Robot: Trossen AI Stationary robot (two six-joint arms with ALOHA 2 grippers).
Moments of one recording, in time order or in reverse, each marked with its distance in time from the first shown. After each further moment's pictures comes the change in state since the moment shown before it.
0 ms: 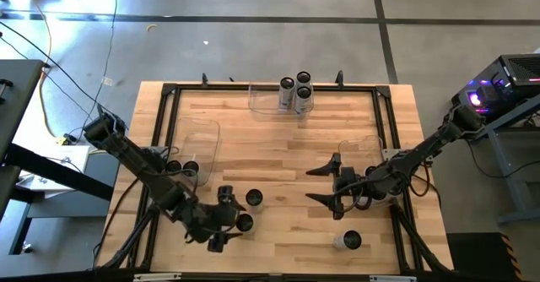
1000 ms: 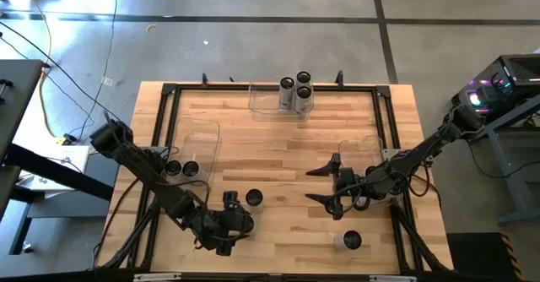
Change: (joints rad) left arm -0.004 0.113 -0.030 0.104 -0.042 -0.036; right arm 0.000 0.000 0.000 -0.039 -0.001 0.011
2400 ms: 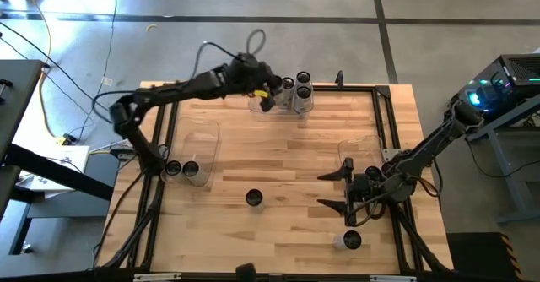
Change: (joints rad) left arm 1.175 0.069 0.346 0.026 0.465 0.599; right arm 0.151 -0.072 0.000 -0.050 0.166 -0.018
